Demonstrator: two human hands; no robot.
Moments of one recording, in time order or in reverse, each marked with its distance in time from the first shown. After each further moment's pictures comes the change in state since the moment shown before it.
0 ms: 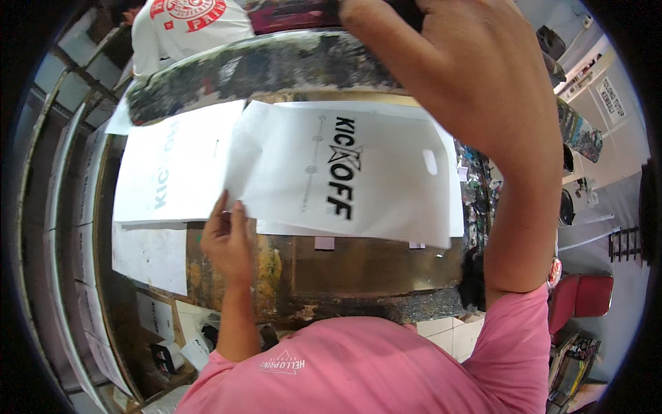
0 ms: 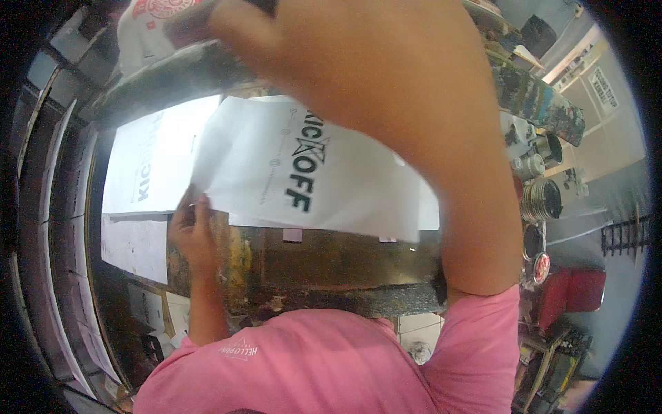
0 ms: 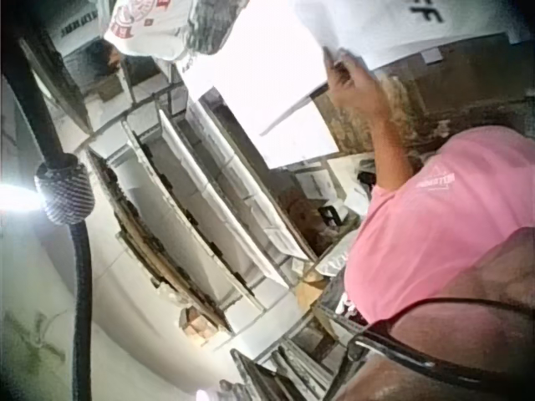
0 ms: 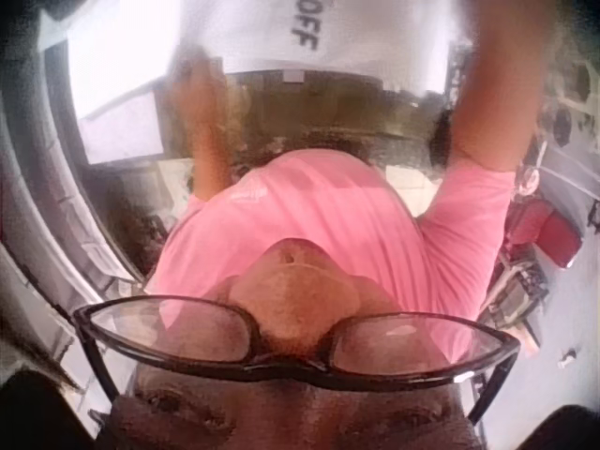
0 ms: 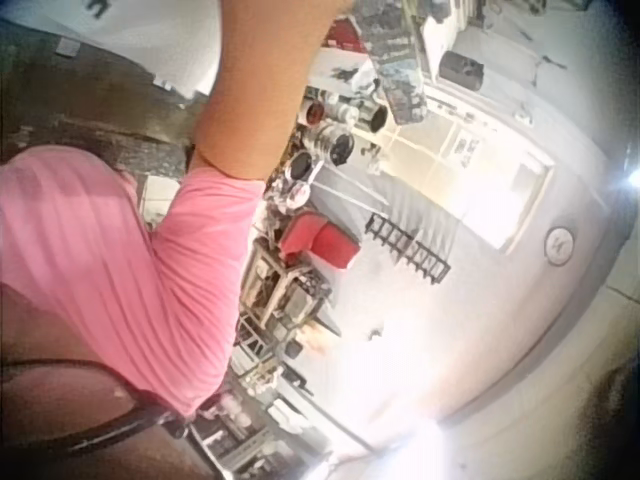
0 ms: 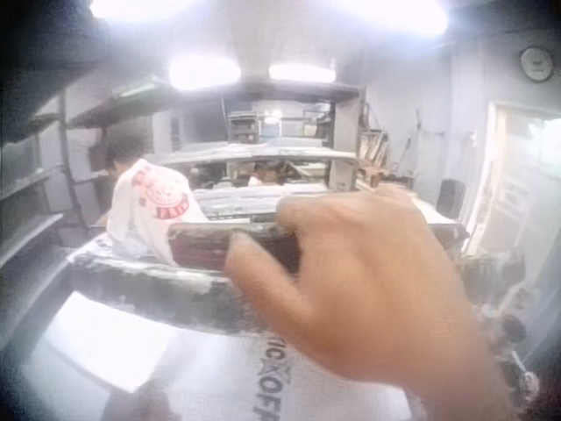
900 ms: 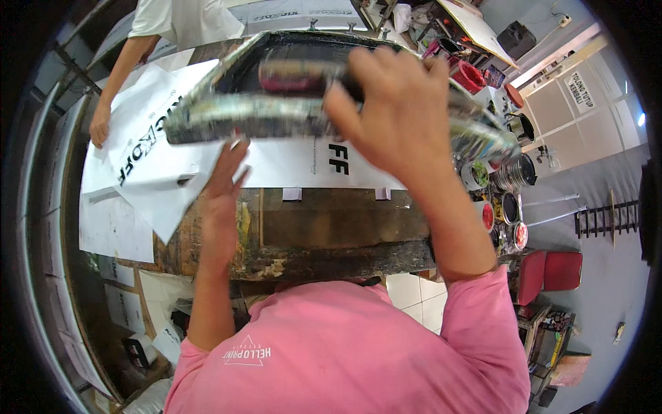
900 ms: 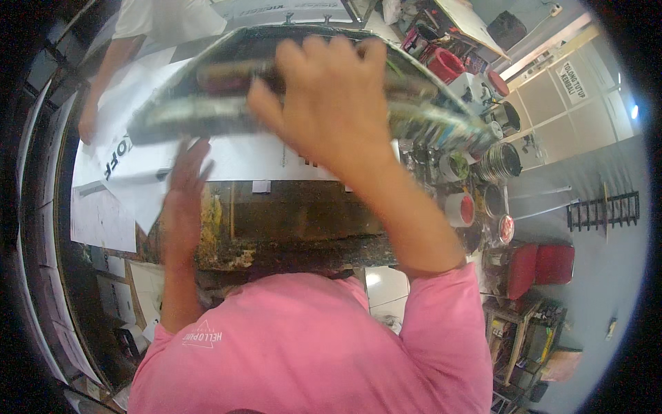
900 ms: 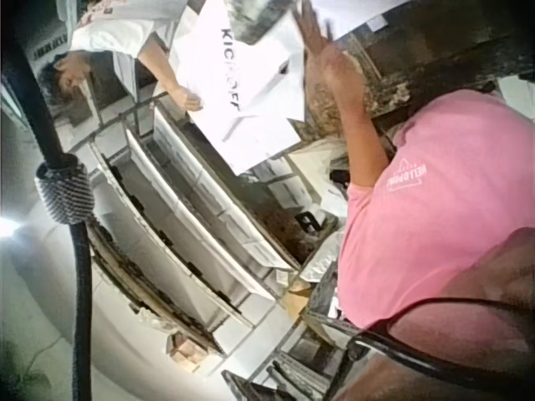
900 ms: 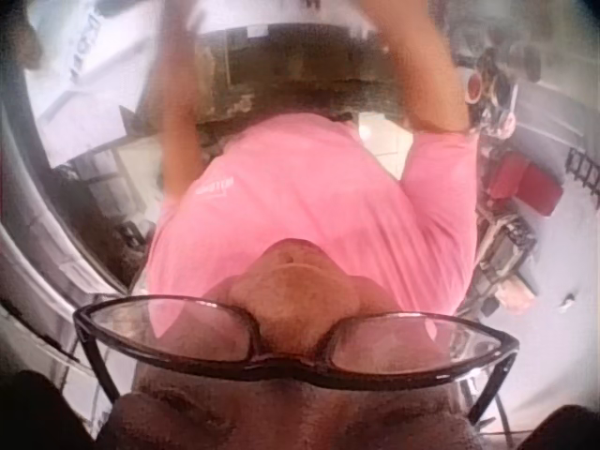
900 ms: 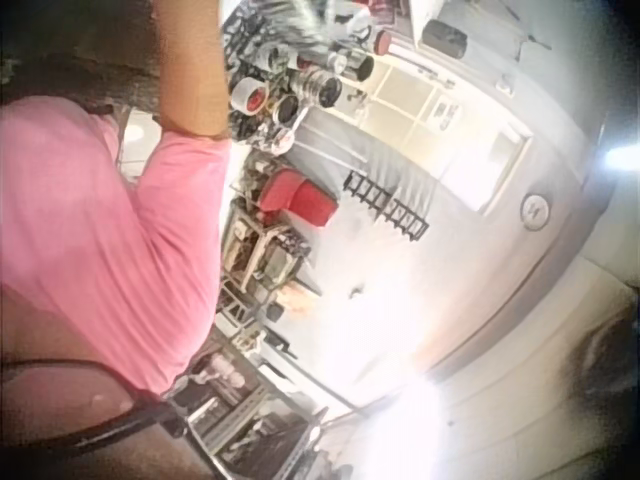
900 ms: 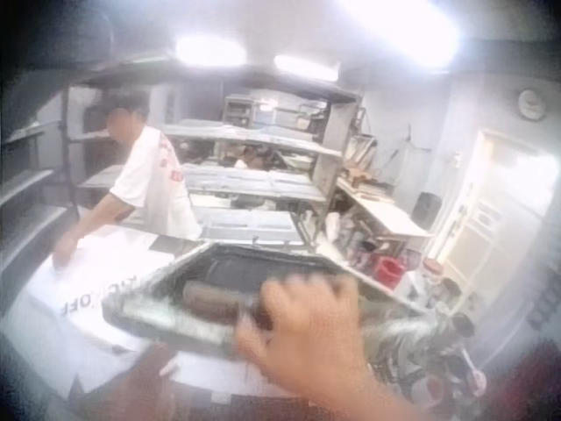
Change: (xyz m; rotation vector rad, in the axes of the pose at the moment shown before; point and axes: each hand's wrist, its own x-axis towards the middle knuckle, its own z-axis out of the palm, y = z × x) left_hand -0.054 0.007 -0.037 -0.389 -0.663 0.036; right_hand -0.119 0.009 0.080 -0.004 0.260 -0.218
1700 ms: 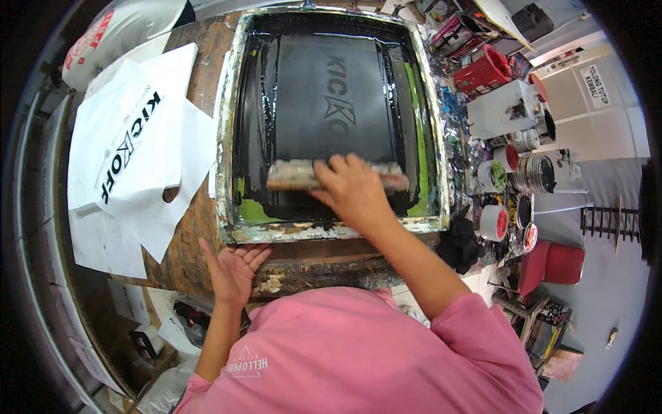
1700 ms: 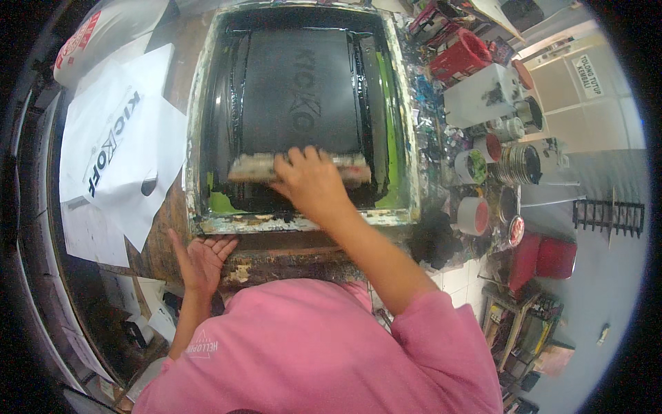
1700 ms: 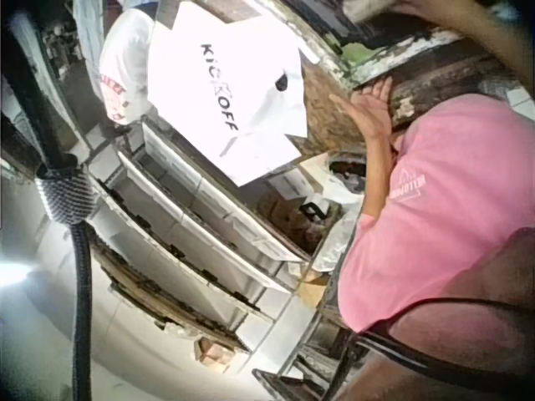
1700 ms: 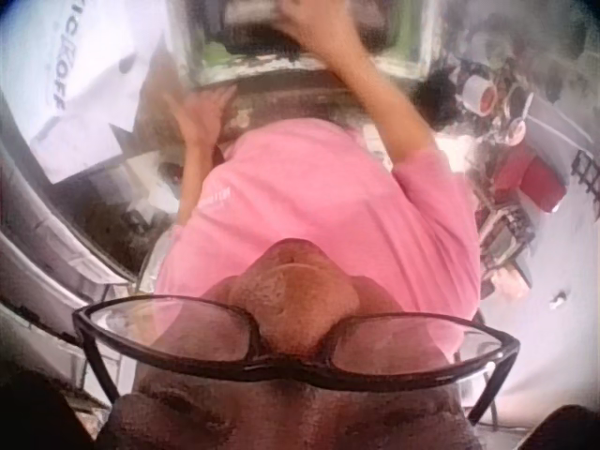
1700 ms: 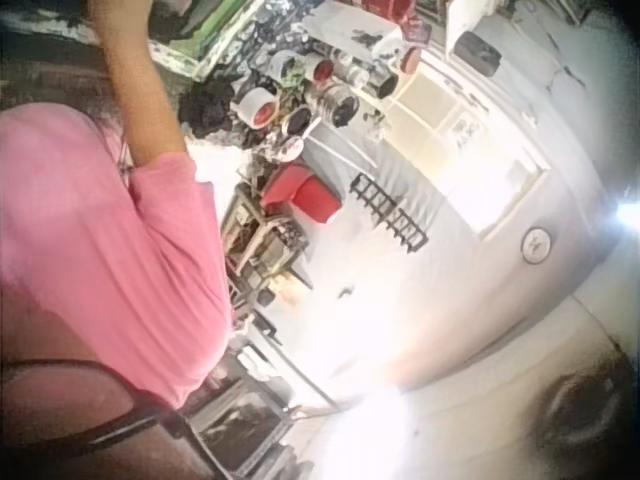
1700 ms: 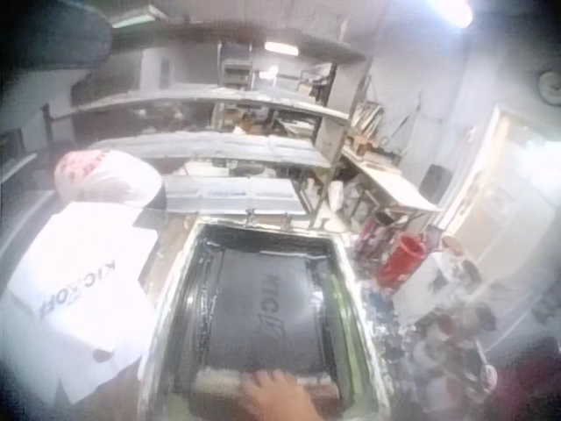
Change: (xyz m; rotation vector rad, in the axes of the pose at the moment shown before) left_hand -0.069 -0.069 -0.009 -0.688 0.431 -0.798; right_hand -0.155 -0.006 0.144 0.326 -0.450 0.062
